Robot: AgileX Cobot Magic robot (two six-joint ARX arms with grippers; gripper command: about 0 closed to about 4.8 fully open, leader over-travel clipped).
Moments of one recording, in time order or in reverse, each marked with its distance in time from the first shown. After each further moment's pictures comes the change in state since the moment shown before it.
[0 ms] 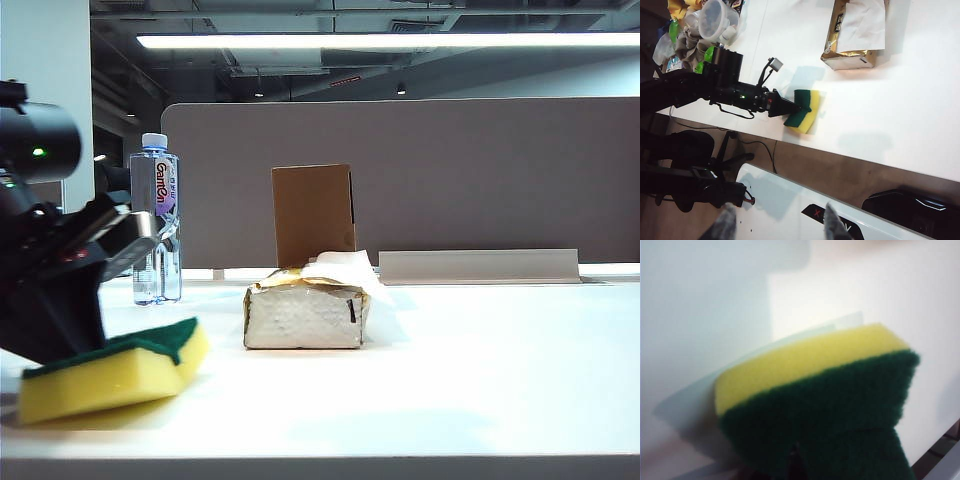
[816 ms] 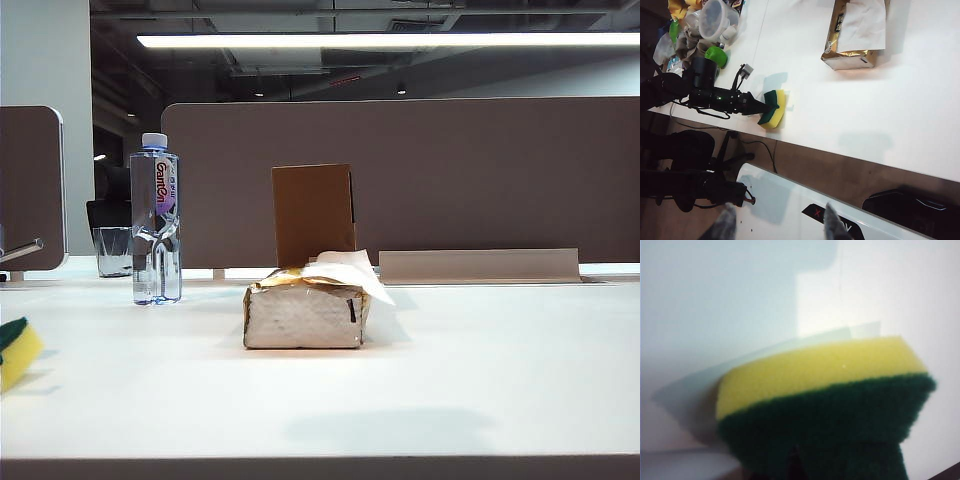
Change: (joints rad) left arm 0.384 -0.090 -0.019 -0.195 -0.059 0.161; right arm 0.001 0.000 0.000 0.000 -0.001 0.001
